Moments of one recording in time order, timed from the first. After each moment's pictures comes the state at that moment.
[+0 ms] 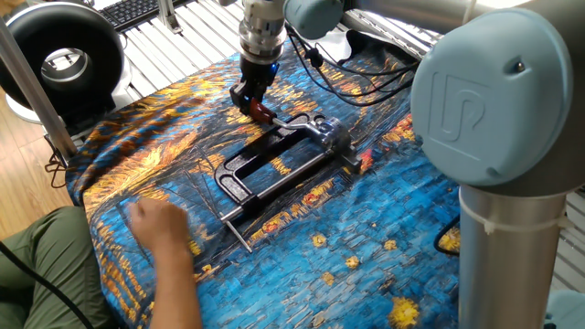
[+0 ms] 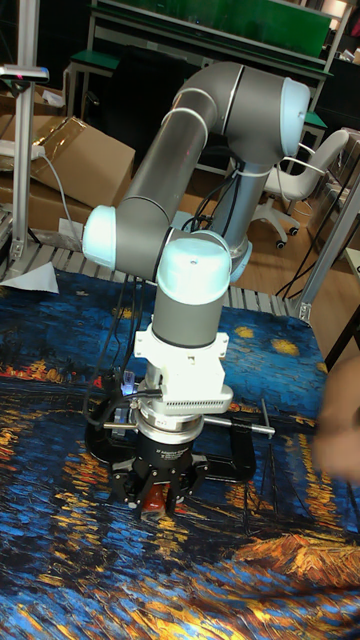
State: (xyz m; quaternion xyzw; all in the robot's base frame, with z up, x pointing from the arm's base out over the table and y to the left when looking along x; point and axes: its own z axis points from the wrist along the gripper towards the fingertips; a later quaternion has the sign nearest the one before) arm 0.707 0.017 0.017 -0.11 0.99 0.04 0.08
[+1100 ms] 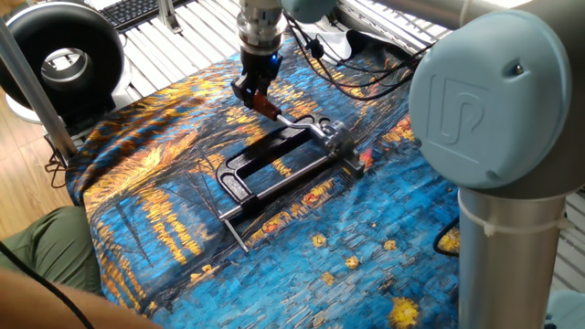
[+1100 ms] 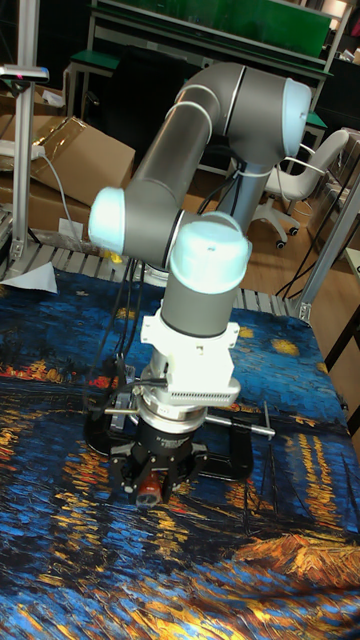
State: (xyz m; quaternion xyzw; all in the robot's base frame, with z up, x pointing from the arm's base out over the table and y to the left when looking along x) arm 0.697 0.005 0.044 -0.10 0.99 0.01 0.05
